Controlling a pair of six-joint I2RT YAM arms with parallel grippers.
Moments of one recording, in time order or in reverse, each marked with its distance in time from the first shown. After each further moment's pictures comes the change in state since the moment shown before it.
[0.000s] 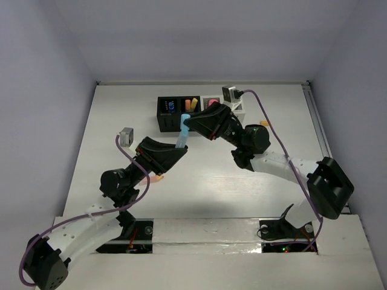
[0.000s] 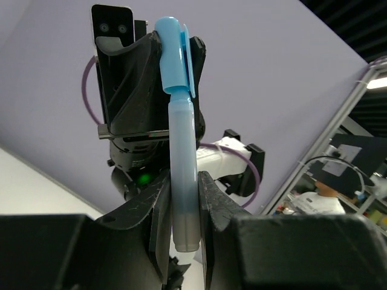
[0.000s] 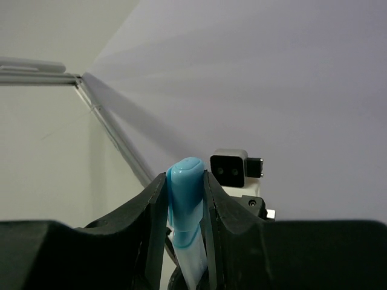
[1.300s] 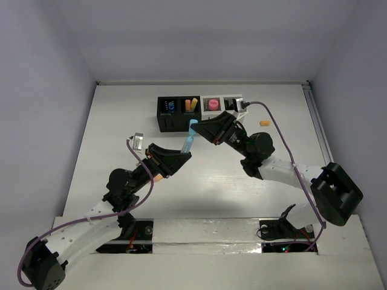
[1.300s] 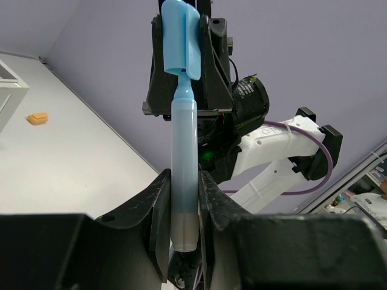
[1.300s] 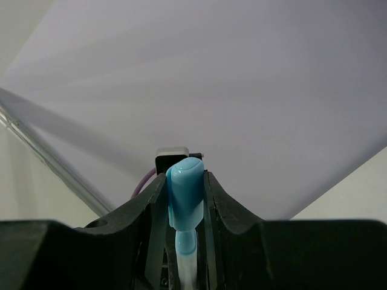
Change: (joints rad) left arm -0.039 -0.060 -0.055 -0.273 -0.077 0.142; right arm -0.054 -0.089 -0.200 -0.085 0.134 -0.137
